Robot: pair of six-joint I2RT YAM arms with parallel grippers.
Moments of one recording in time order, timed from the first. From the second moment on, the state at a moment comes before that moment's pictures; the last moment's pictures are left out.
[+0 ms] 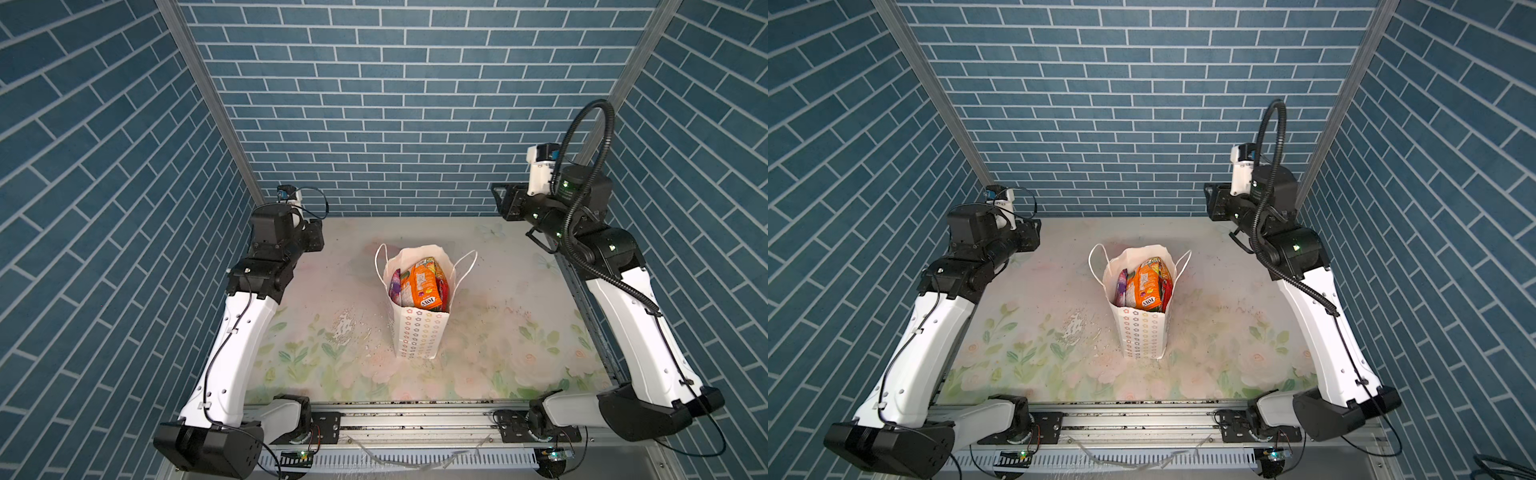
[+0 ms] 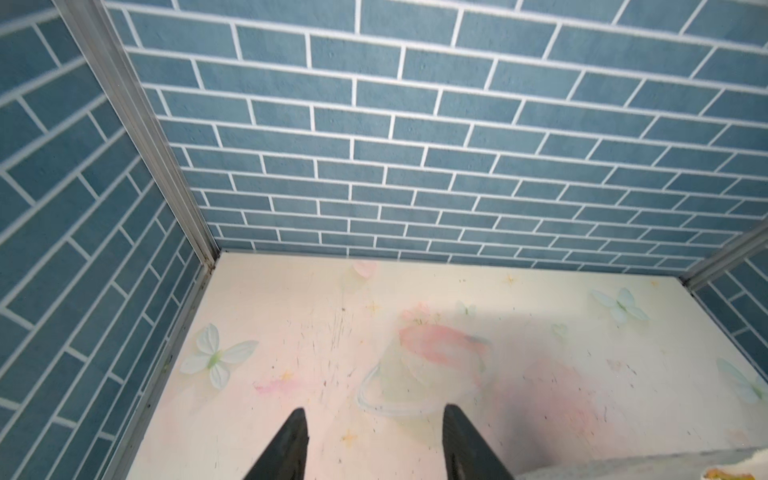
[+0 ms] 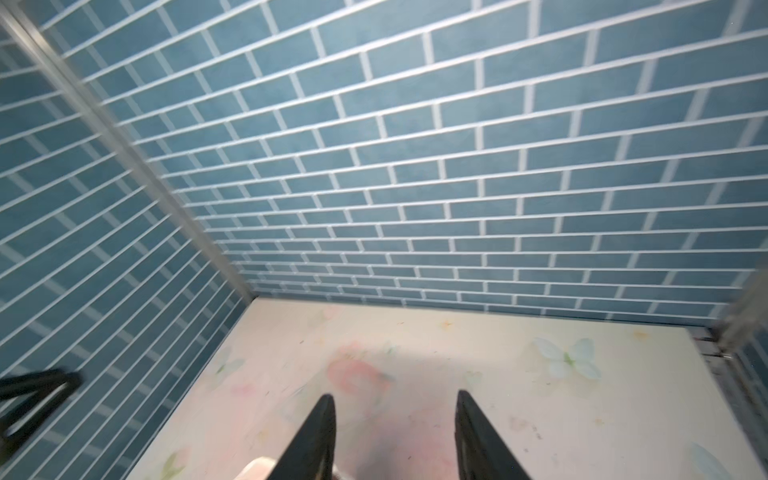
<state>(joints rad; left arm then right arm) -0.14 1.19 1.40 -0.61 -0.04 -0.16 0.46 1.40 1.91 -0.75 -0.03 0.24</state>
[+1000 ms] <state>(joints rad) -0.24 1.34 1.48 -0.67 -0.03 -0.14 0.78 1.91 2.40 -1.70 -0.07 0.22</state>
